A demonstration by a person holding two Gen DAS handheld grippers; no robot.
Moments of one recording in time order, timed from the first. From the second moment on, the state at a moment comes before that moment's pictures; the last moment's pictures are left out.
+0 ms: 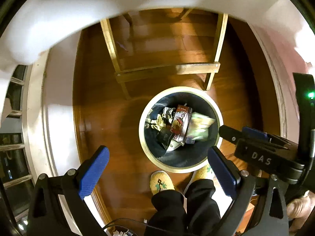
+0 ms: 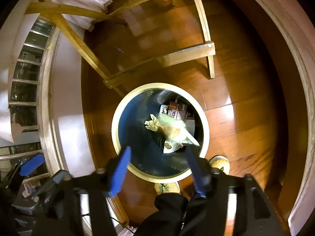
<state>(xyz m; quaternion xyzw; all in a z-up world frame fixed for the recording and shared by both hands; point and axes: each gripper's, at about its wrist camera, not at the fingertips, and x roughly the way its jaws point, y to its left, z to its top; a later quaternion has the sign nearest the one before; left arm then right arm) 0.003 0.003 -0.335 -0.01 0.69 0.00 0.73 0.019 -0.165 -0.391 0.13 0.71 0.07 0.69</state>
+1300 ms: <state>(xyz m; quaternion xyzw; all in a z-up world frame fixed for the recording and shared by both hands) 0.040 0.054 0.028 -0.01 0.49 -0.04 0.87 0.046 -0.142 -0.013 0.12 0.55 0.13 0.82</state>
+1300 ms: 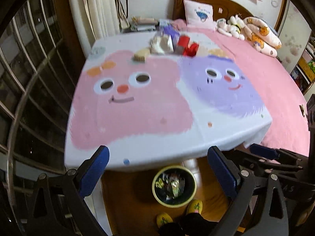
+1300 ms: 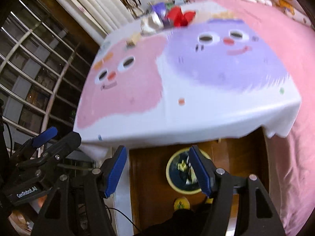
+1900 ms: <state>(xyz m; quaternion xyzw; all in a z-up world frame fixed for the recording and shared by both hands) 0.164 0.058 0.062 -0.02 0.45 0.02 0.89 0.201 -0.169 0.031 0.13 0.50 0.13 0.84</state>
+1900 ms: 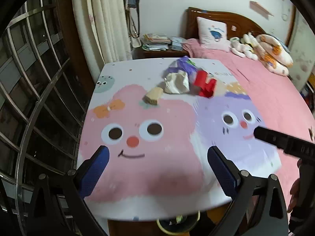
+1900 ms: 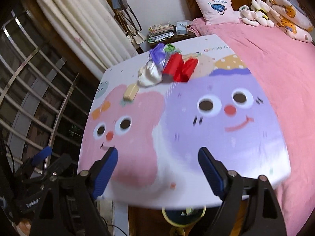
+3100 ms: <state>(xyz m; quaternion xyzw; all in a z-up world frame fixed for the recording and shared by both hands) 0.434 0.021 -0.020 -0.05 0.55 0.09 0.83 0.503 -0.185 -0.109 0.15 0.61 0.15 0.76</state>
